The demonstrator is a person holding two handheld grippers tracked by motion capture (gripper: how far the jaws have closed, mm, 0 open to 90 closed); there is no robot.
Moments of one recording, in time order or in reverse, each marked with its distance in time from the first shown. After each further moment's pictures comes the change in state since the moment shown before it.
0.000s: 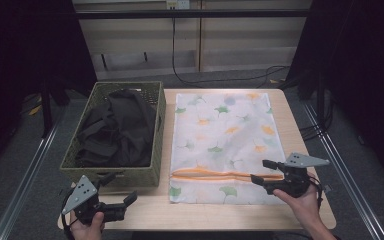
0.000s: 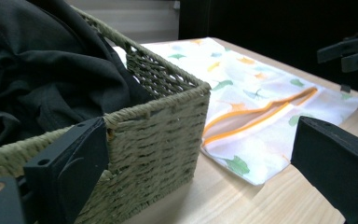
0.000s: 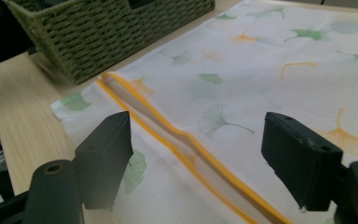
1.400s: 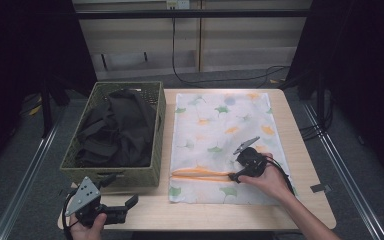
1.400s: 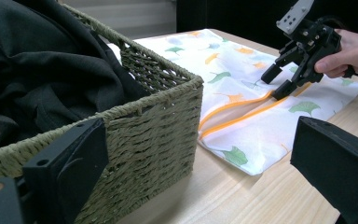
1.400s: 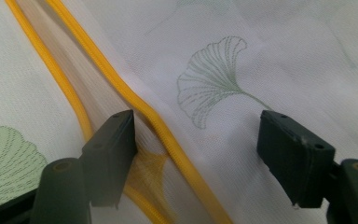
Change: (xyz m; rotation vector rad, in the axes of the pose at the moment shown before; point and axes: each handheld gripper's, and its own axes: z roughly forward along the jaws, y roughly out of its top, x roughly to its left) left arm -0.006 0.002 -0.001 0.038 0.003 0.051; right arm -0.010 0.020 0.119 0.588 -0.084 -0.121
